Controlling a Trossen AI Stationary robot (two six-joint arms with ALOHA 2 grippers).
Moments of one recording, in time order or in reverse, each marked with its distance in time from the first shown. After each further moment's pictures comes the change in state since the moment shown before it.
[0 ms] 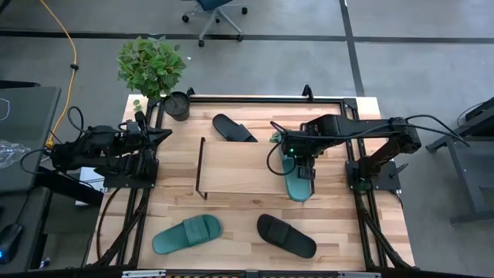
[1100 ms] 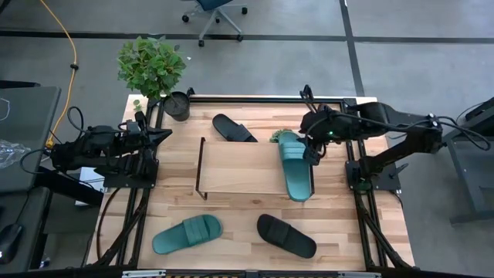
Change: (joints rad) left arm 0.000 0.000 0.000 0.000 0.000 0.002; right arm 0.000 -0.255 0.001 0.242 0.199 0.125
